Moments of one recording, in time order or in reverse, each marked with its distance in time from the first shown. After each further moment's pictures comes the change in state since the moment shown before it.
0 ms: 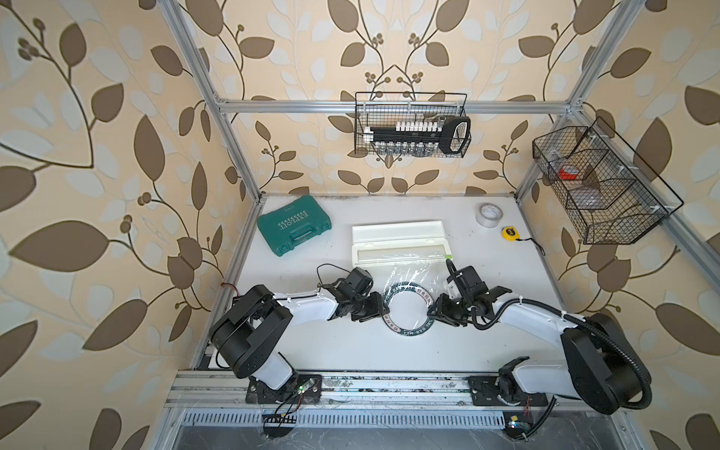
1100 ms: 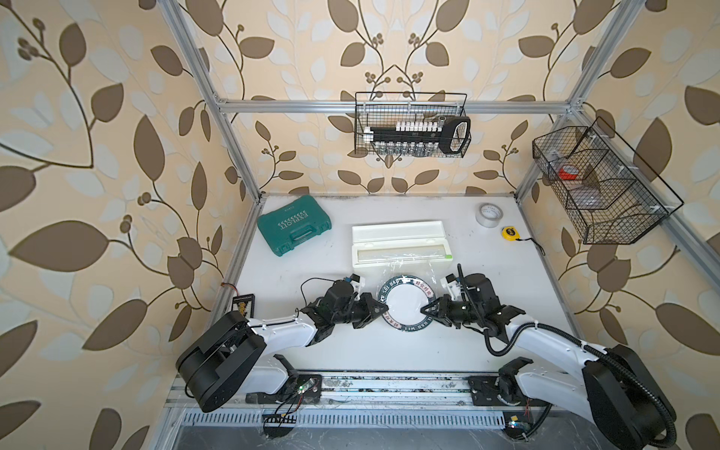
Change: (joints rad) left arm -0.005 -0.253 -0.298 0.469 0.064 -0.359; right arm -0.002 -0.232 -0.179 0.341 -0.234 0.167
